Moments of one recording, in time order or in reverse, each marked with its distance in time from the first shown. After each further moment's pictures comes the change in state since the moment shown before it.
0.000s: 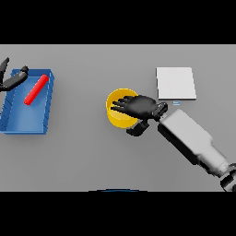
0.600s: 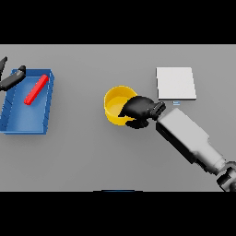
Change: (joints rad) left arm 0.000 0.013 0.004 0.003 0.000 -0.008 -0.013; right arm -0.027 0.024 0.011 0.070 -0.003 -0.004 -0.046
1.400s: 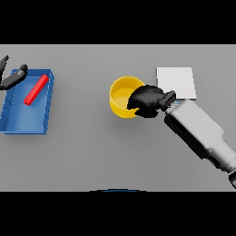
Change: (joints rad) left arm 0.000 0.001 -0.007 -0.017 -0.001 -0.004 -0.005; right arm -0.025 -0.102 -0.059 -0.176 -0.082 0.153 0.086
